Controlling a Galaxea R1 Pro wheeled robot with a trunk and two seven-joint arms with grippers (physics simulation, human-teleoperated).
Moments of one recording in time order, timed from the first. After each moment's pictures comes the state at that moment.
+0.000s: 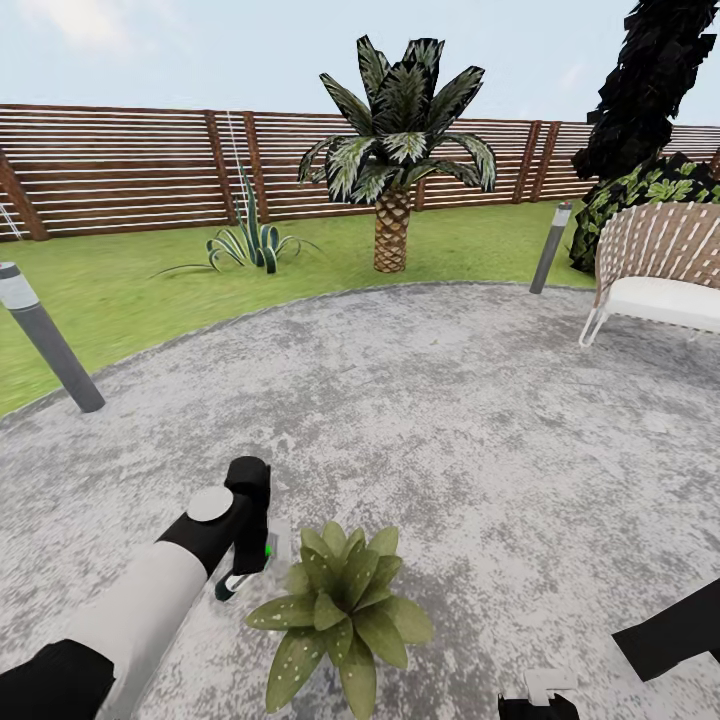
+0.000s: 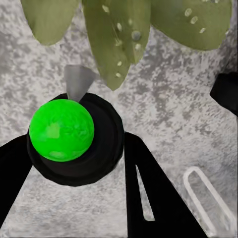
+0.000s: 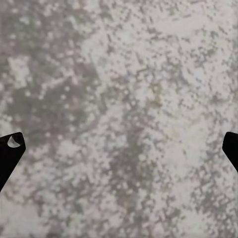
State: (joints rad) left arm -0.85 0.00 -0.35 -0.80 -1.41 0.45 -1.56; right arm -0.47 -0.07 0.29 -0.03 -0.24 -0.24 -0.15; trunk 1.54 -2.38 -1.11
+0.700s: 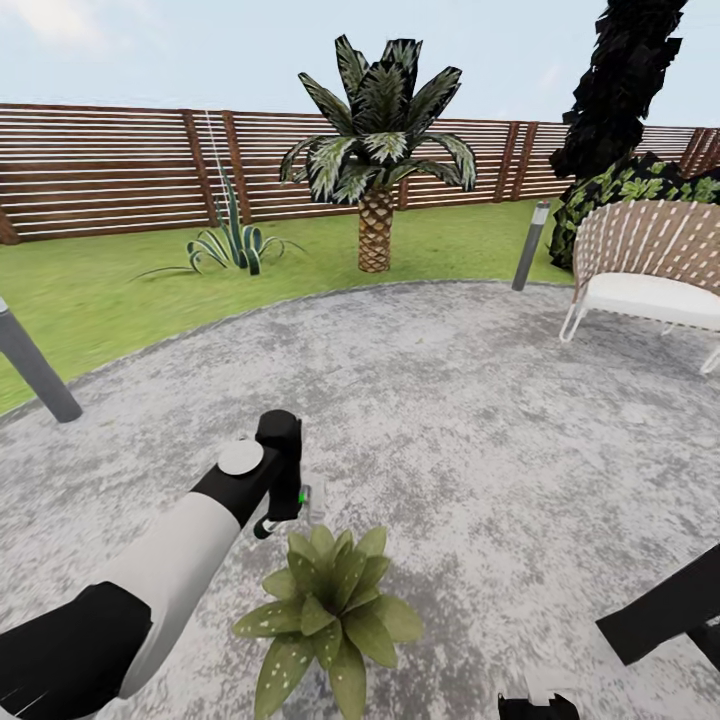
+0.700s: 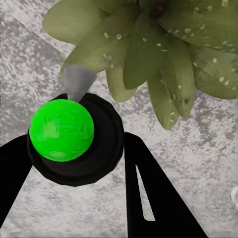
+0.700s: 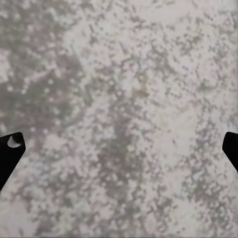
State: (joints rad) left arm -1.01 -0.10 -0.40 -0.79 -1.41 0.46 -1.56; right arm -0.47 -0.07 0.29 -0.03 -0.24 -0.24 -0.15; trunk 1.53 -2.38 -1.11
